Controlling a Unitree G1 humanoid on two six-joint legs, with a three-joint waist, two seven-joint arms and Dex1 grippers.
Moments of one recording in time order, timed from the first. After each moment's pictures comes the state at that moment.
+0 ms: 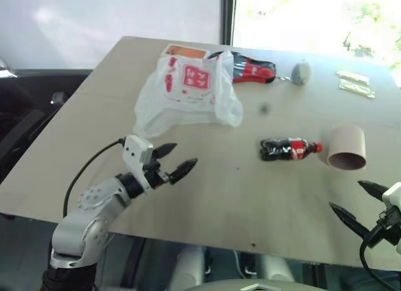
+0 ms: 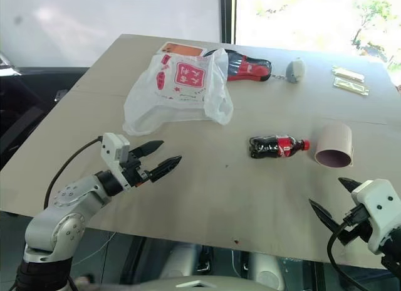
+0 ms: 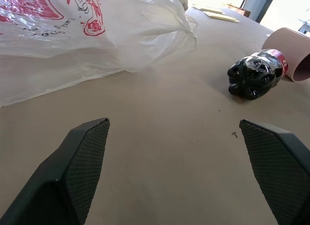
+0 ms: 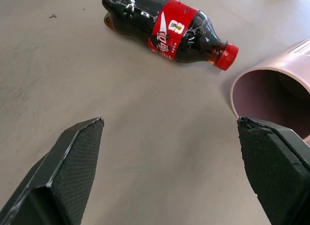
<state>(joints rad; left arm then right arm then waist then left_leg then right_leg) 0.02 0.55 0.18 -0.47 -0.61 0.56 -0.65 0.61 -0.53 -0.71 -0.90 0.43 0.63 0.82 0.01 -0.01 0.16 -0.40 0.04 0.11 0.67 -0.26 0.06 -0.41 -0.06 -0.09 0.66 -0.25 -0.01</state>
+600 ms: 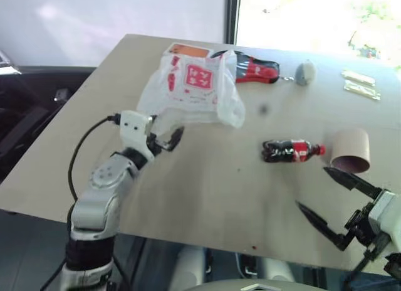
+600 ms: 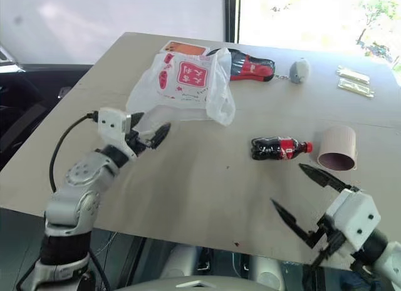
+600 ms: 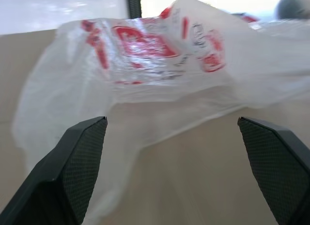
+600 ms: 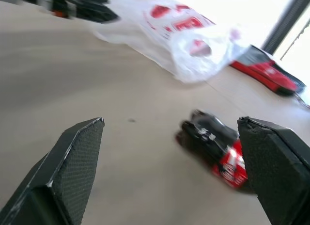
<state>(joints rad) -0.26 0.50 0.09 -0.29 -0.22 0.51 -0.27 0.69 -0.48 -0.45 -1.01 0.47 0.18 0.83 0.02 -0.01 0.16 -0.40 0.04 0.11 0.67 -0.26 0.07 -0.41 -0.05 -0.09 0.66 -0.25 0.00</state>
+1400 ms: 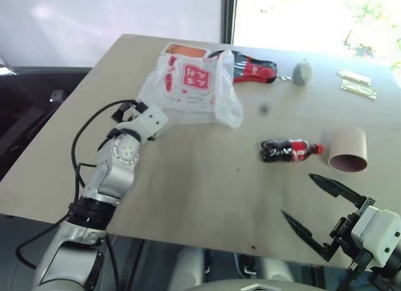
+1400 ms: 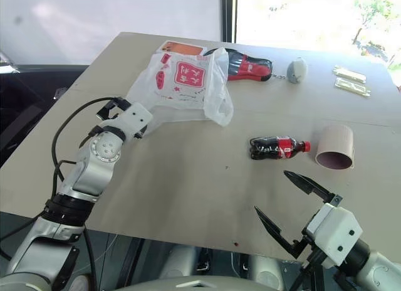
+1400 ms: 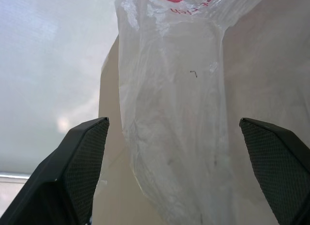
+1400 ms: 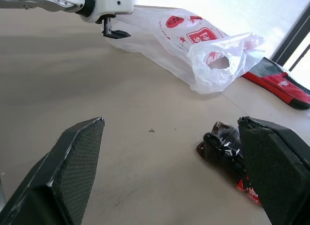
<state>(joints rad) -0.44 0.70 -0.20 0.03 0.43 0.40 -0.18 0.74 -0.50 -0.27 -1.01 0.36 0.06 0.68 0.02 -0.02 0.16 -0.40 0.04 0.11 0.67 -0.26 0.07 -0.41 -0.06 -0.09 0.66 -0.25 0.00</state>
